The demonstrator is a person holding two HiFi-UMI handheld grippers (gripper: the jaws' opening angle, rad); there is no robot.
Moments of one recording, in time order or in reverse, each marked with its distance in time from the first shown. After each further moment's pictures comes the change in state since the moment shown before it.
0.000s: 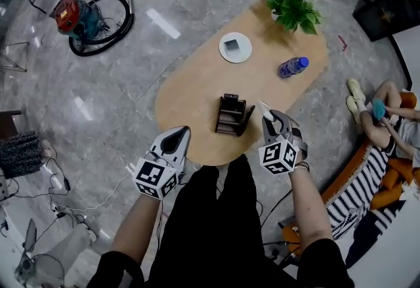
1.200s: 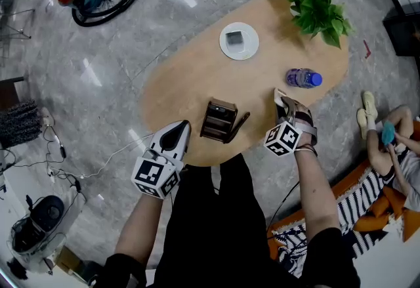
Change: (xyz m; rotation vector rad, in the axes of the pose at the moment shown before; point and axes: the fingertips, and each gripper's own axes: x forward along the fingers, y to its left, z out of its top) left arm 0.103 0.005 -0.014 -0.153 0.049 0.180; right arm 0.147 -0.064 -0.111 -0.340 0.201 0.135
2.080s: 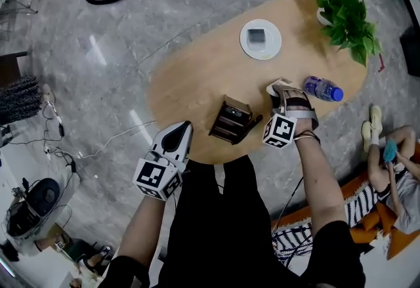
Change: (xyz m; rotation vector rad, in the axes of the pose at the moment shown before) left arm -0.009 0.036 -0.026 -0.095 0.010 0.103; right arm 0.051 0.012 0.089 -0.401 -0.133 0.061
